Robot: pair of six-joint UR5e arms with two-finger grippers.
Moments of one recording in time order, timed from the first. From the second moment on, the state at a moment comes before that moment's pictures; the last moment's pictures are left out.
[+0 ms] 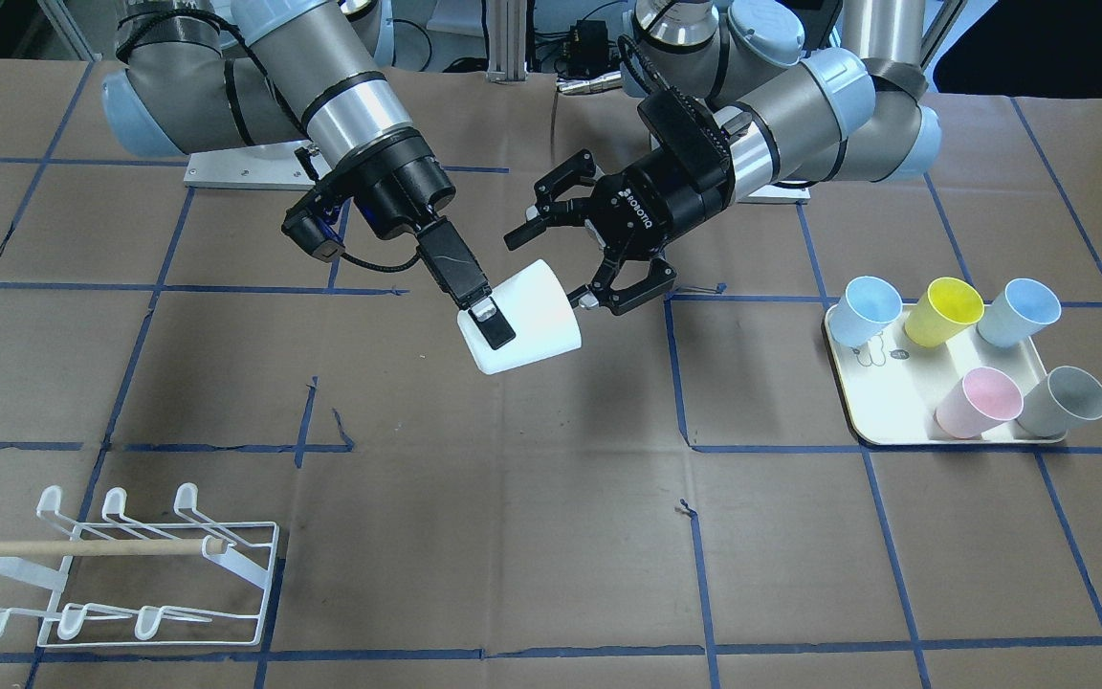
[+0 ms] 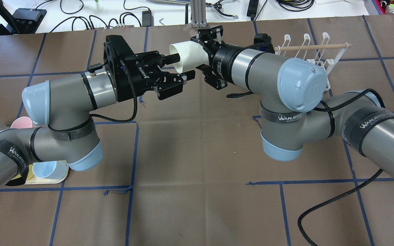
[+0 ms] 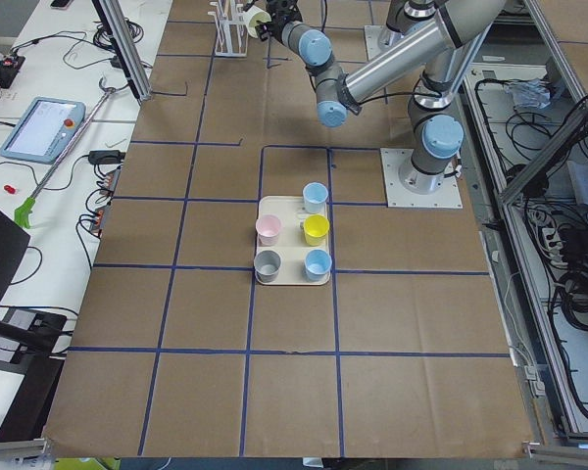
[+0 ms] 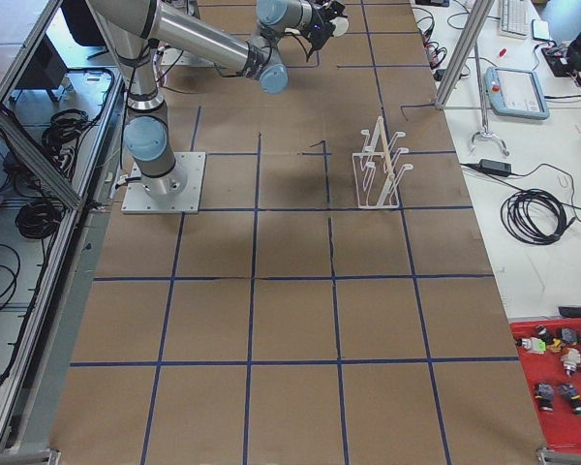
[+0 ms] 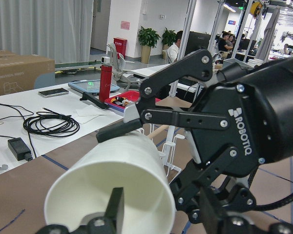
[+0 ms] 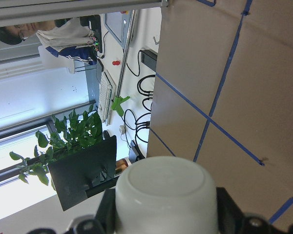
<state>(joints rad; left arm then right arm) -1.53 -1.70 -2.17 0.15 0.52 0.35 1.79 -1.43 2.02 -3.19 -1.16 1.61</state>
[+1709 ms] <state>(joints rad) -1.44 -1.69 -1.98 -0.13 1.11 0.28 1.46 -1.22 1.75 -3.21 -1.30 0.43</state>
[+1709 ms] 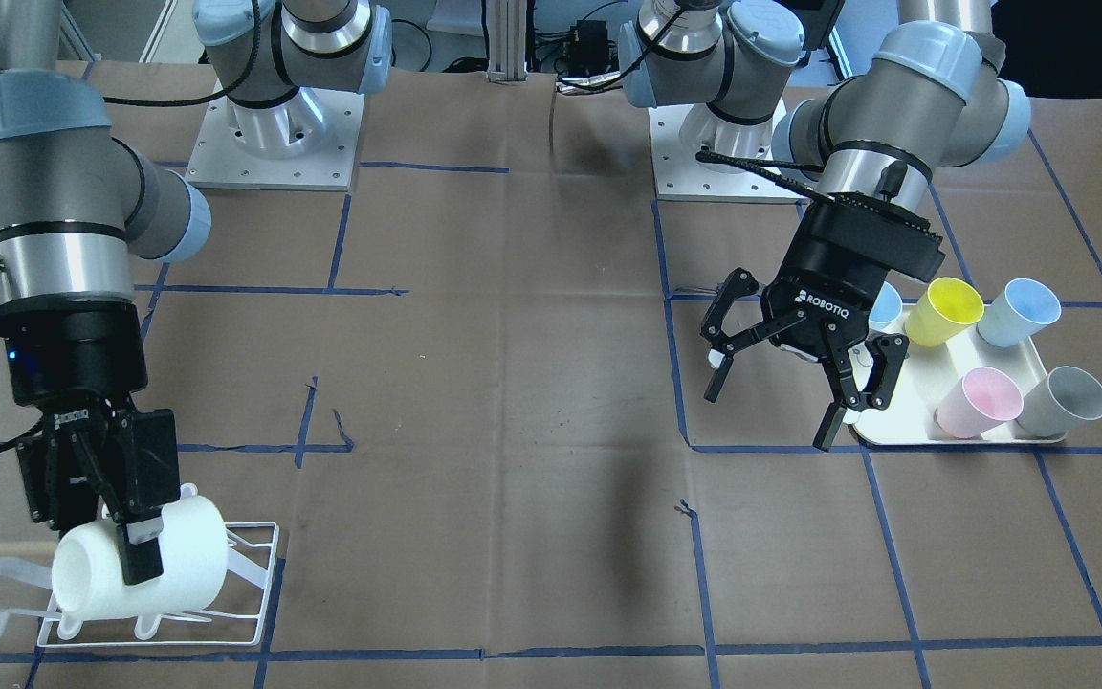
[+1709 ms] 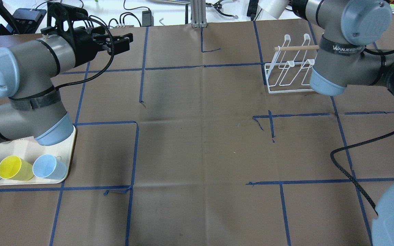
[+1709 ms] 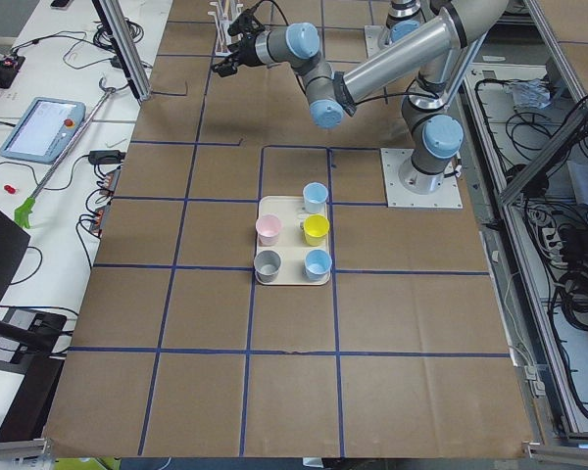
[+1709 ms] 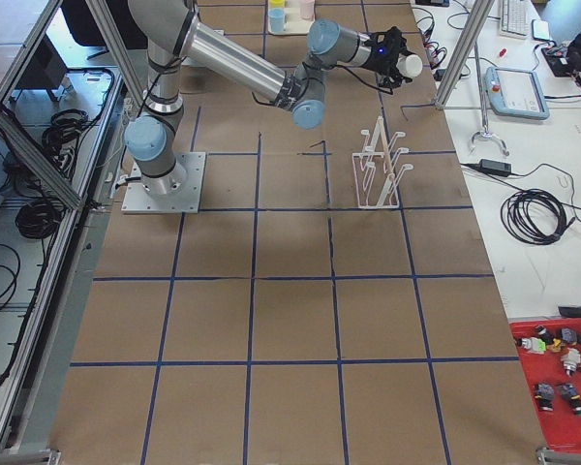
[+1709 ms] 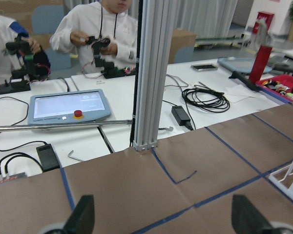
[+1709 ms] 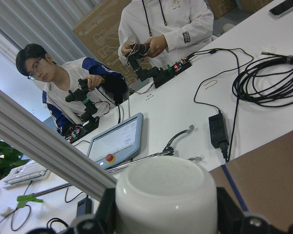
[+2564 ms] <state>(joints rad) -1.56 -1.65 -1.61 -1.08 1.54 0.06 1.44 -1.05 1.71 -3.42 -1.44 -0.02</state>
